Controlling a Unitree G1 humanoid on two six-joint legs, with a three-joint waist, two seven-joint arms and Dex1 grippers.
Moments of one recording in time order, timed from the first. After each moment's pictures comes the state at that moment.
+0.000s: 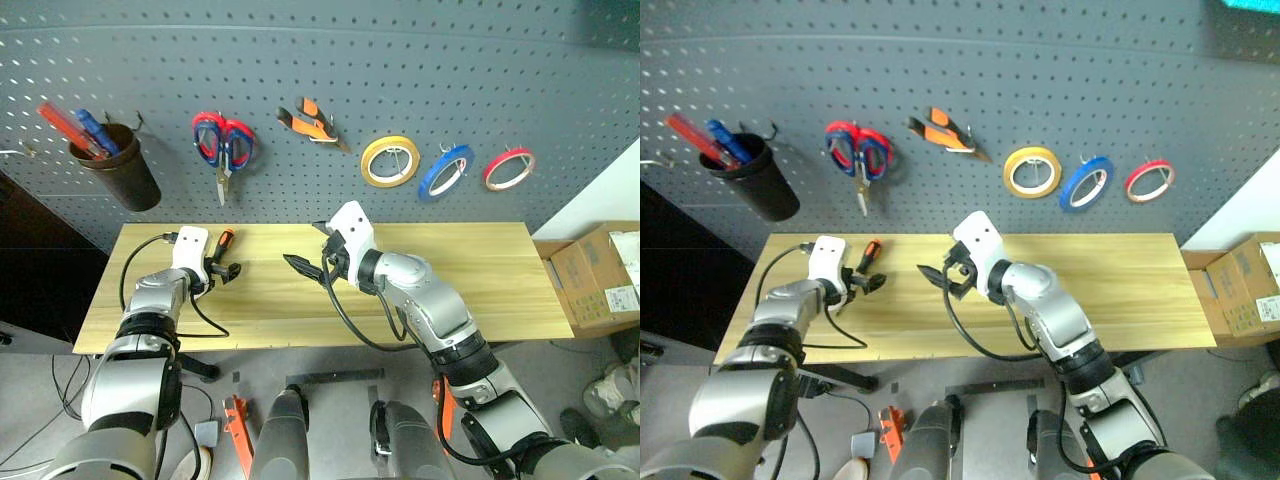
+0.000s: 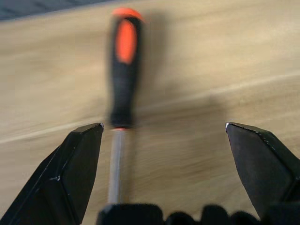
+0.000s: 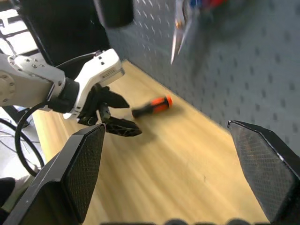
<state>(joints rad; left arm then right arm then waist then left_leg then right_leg) -0.83 0.53 0.10 1.17 -0.04 0.17 -0.52 -0.59 -0.08 0.32 -0.02 0.18 0.53 0.49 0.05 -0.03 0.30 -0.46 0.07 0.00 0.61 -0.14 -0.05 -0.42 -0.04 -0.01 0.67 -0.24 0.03</state>
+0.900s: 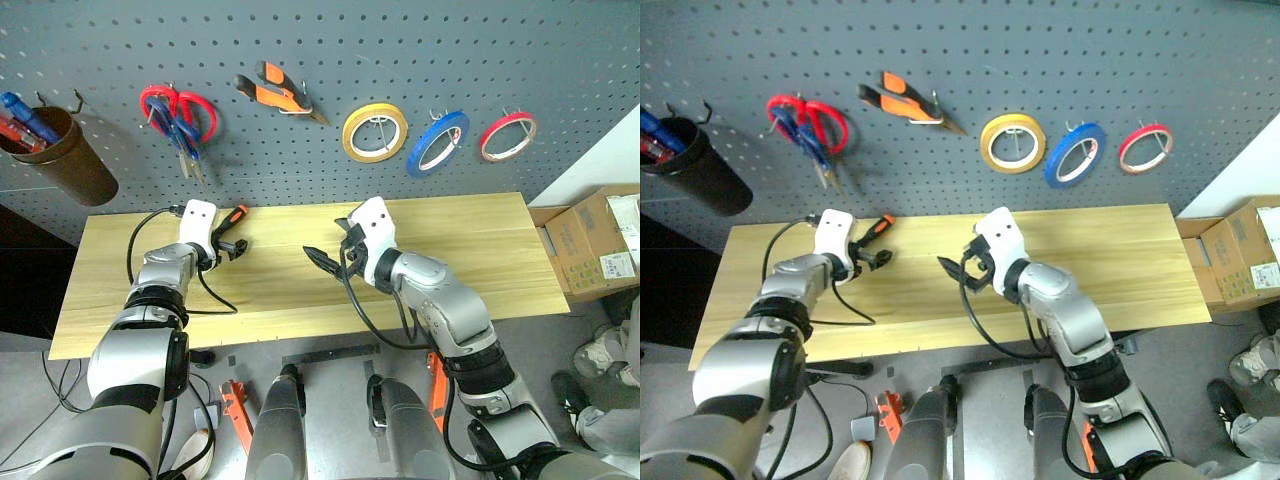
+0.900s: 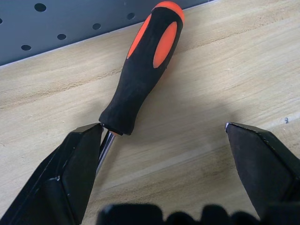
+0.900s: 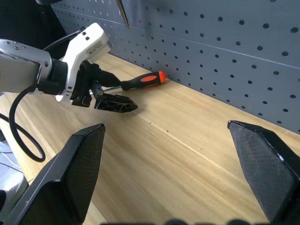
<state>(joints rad) -0.94 0.53 0.10 1.23 0.00 0.13 -0.49 -0.57 -0.08 0.26 -0.09 0.18 0.62 0.45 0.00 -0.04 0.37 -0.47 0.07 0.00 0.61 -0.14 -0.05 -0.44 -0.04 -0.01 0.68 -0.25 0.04</state>
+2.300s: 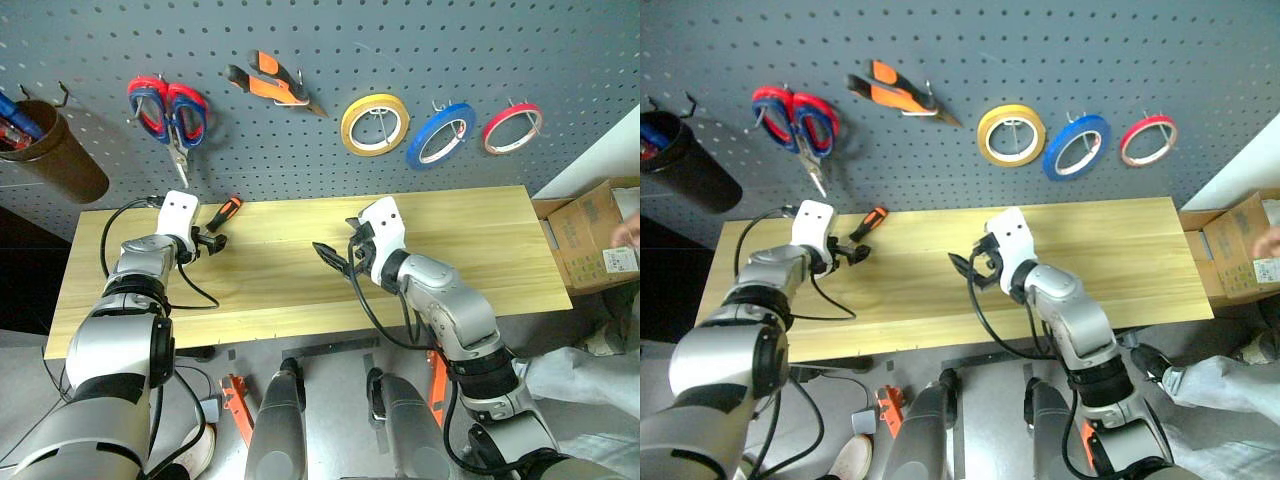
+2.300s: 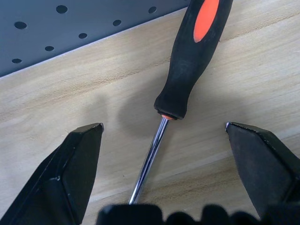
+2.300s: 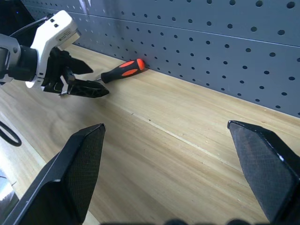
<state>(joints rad) -1.01 0.60 0.11 1.33 0.08 0.14 -0.50 -0.54 -0.08 0.21 -0.14 0.18 0.65 0.40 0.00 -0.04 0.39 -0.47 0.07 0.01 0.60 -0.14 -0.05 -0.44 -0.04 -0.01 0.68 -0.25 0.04</state>
